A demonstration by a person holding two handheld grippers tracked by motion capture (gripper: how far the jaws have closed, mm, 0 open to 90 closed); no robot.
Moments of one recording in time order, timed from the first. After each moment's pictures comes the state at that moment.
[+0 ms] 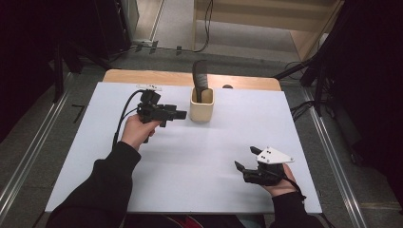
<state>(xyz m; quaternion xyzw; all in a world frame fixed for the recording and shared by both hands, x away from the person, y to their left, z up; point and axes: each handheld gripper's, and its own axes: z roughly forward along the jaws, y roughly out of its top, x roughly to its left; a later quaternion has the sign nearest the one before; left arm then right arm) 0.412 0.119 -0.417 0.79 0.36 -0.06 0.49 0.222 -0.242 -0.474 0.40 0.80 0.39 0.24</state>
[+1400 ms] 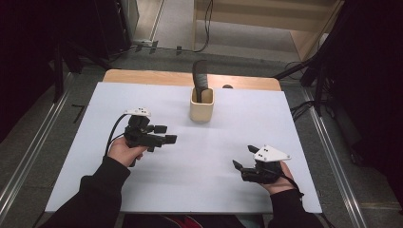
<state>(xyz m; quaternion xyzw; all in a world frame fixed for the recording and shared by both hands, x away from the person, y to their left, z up) 0.348 0.147 -0.434 0.81 0.34 -0.05 0.47 0.229 -0.238 -0.474 0.39 0.80 0.39 0.24</state>
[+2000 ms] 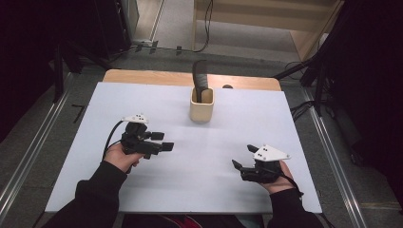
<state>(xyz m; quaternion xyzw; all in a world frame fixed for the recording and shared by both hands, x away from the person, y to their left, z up) 0.333 0.156 -0.442 0.82 0.34 -0.05 0.45 0.230 -0.237 -0.473 0.38 0.80 0.39 0.24</state>
